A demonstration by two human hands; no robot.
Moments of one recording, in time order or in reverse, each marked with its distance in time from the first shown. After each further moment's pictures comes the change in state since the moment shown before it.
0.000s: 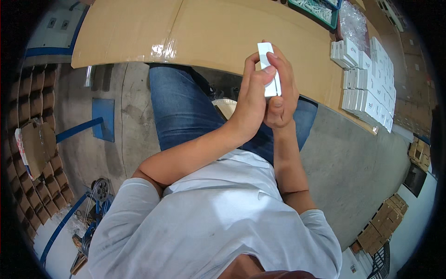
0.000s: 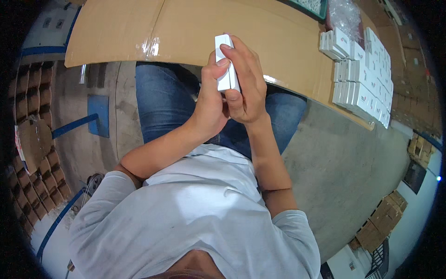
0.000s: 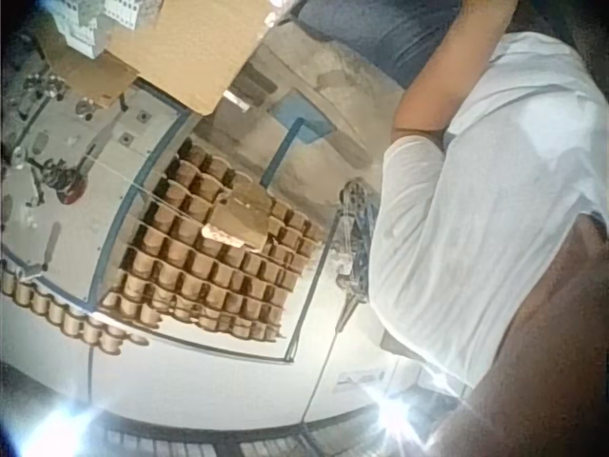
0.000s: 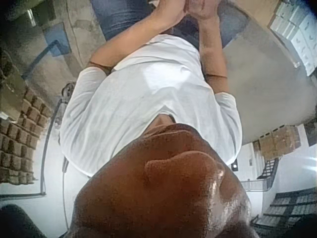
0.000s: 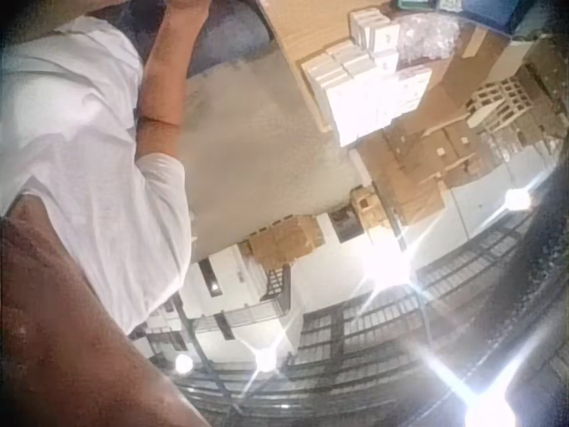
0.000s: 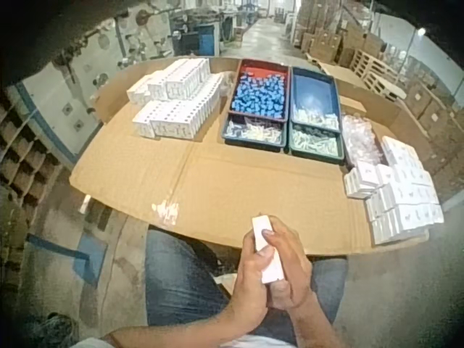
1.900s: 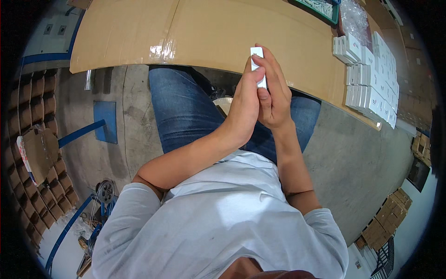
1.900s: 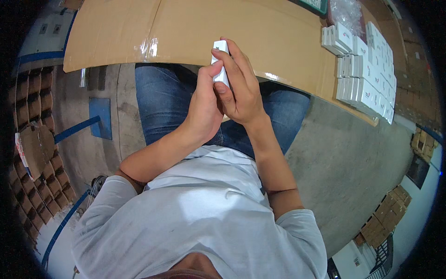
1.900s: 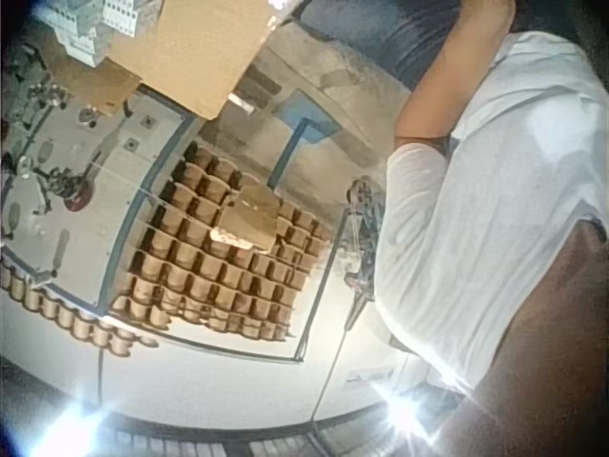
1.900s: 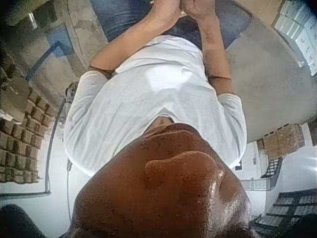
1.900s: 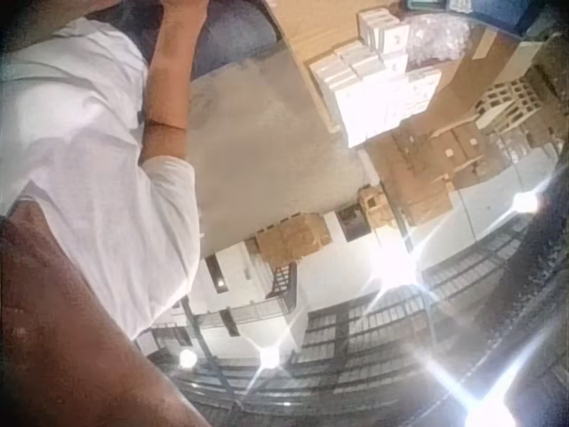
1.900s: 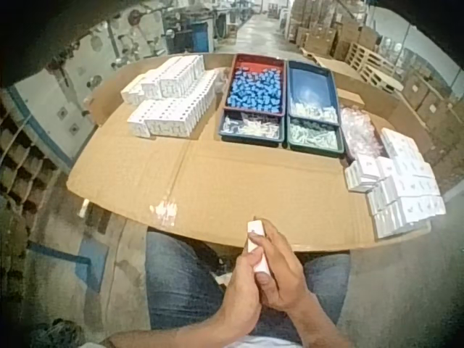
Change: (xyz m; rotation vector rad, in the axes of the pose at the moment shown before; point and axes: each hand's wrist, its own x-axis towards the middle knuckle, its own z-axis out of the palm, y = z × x) left_hand -0.004 -0.003 -0.013 -0.113 0.120 -0.177; right_hand -0.014 0.005 0.010 -0.016 -0.081 0.094
